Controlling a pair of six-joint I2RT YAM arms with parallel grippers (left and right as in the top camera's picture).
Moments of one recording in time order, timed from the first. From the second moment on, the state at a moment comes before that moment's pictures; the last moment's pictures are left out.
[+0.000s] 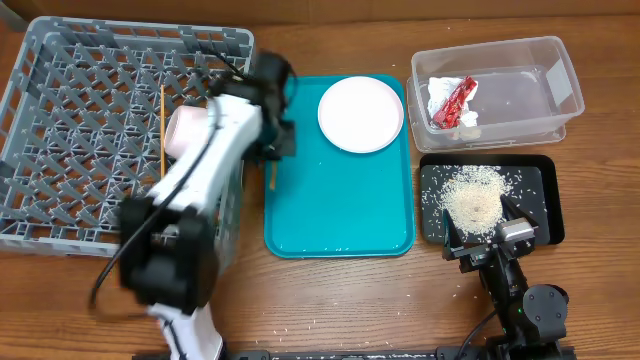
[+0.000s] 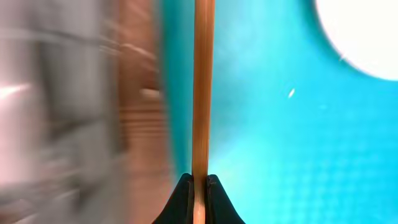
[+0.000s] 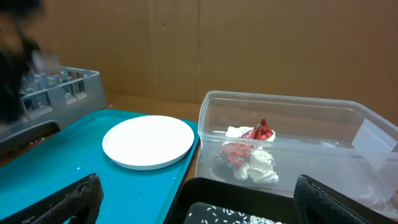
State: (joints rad) left arm -0.27 1.91 1.67 -1.16 -0.01 -0.25; right arm 0.15 0.01 0.02 -0.02 -0.09 -0.03
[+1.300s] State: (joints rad) left arm -0.02 1.62 1.85 -1.30 -0.07 -0.04; right arm 0.15 0.01 0.02 -0.03 -0.09 -0.03
